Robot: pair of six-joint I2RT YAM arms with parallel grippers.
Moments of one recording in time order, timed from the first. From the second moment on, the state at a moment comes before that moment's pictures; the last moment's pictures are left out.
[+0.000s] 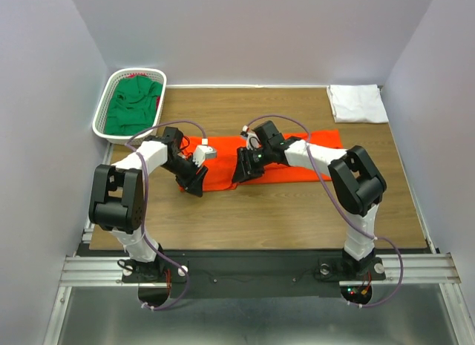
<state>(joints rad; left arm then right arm) -0.18 1.66 1.05 -0.85 0.63 0.69 0.61 1.95 1.31 -0.28 -0.64 0.49</state>
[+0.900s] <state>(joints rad) -0.18 1.68 1.03 -0.76 0.57 0.60 0.65 2.09 1.32 -0.20 -0.65 0.64</state>
